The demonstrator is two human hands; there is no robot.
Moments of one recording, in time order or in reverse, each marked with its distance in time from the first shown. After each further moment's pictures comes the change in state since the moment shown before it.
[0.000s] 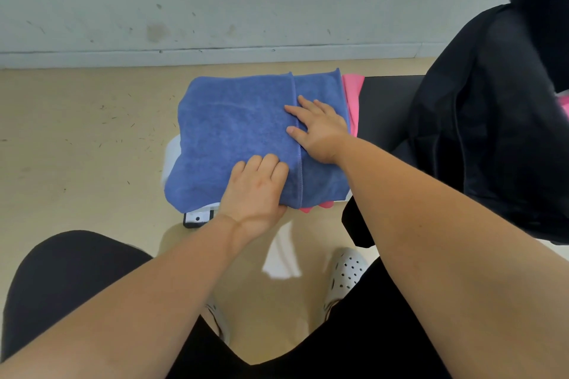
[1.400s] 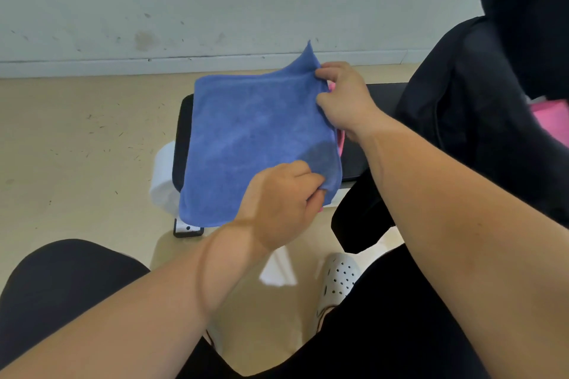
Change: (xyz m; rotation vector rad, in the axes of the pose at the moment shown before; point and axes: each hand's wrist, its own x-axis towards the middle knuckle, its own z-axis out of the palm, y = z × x) left_hand 0.018 0.047 -0.053 -0.499 0.193 0.083; right_hand 0.003 0.009 -0.071 0.511 0.360 0.062
